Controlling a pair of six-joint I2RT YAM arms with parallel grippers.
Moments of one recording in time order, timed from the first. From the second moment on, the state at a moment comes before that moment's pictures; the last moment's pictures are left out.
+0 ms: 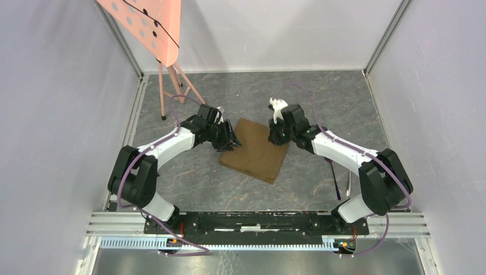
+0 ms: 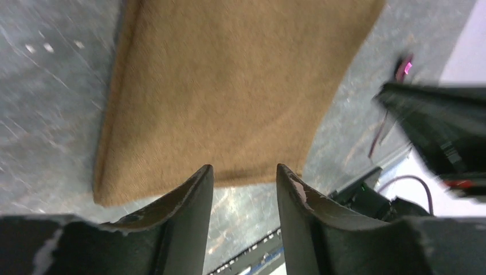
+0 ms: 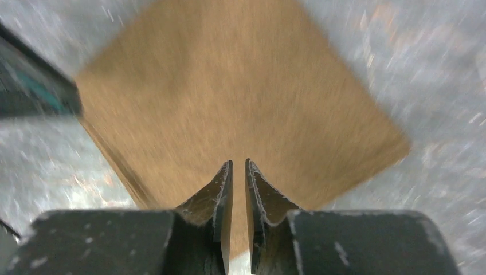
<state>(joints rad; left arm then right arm) -0.45 1.50 0.92 -0.34 0.40 -0.72 0.58 1.52 1.01 -0.18 -0.10 0.15</state>
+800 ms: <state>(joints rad) -0.55 1.59 0.79 -0.21 0.16 -0.69 0.52 1.67 0.82 0.01 -0.14 0.14</state>
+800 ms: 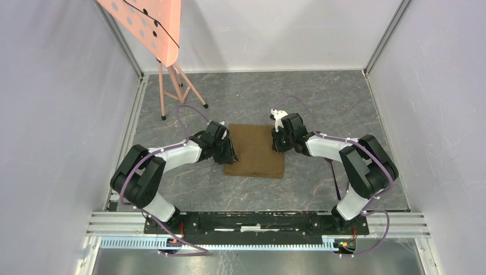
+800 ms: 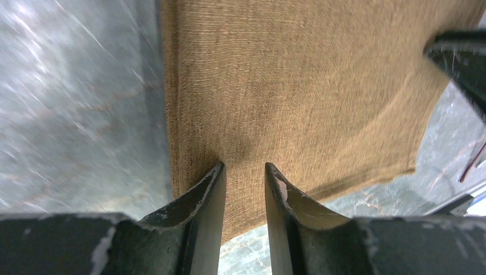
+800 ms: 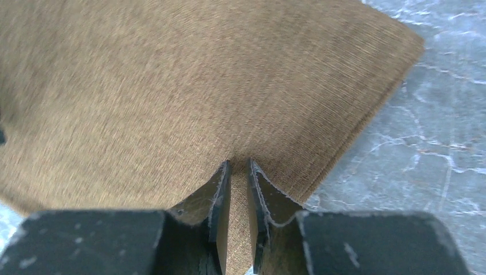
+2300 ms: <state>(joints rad) -0.62 1.35 0.49 -0.09 0.20 -0.84 0.71 2.16 1.01 0.80 -0.66 0.95</state>
